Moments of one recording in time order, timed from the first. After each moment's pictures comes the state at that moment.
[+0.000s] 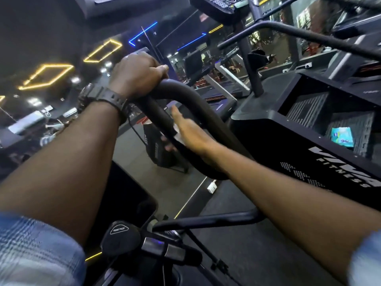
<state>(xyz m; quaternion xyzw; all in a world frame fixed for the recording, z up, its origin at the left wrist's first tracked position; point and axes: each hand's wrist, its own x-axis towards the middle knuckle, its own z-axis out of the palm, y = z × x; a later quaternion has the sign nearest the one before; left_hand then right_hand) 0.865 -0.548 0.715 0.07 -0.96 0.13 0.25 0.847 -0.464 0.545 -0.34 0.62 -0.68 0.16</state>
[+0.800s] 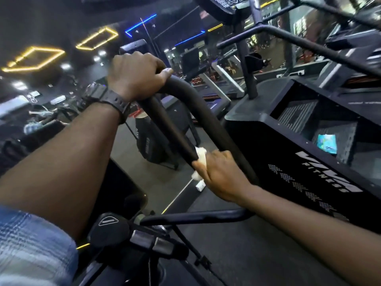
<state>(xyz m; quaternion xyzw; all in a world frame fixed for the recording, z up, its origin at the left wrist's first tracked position) 0.868 -0.544 0.696 0.04 -0.91 0.30 0.29 0.856 -0.403 0.429 -0.41 0.81 -0.37 -0.21</state>
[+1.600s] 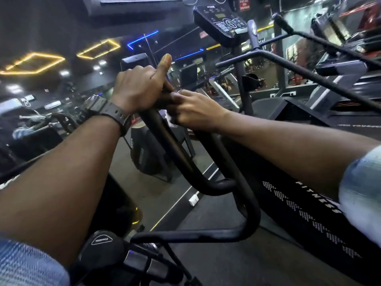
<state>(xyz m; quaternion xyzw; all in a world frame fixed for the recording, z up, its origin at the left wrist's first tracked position) 0.866 -0.546 0.703 0.08 -0.94 0.12 0.31 0.760 -0.432 0.600 -0.57 0.54 0.05 -0.62</state>
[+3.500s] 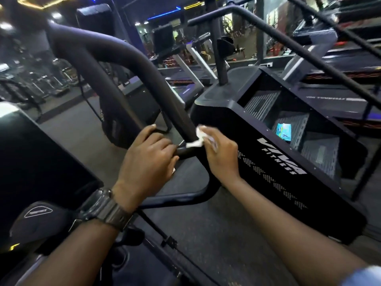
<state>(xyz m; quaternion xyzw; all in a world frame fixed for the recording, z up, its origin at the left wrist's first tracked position) 0.931 -0.494 0.478 -0.14 -0.93 0.23 0.26 0.819 -0.346 0.381 -0.25 0.69 -0.63 -0.26</state>
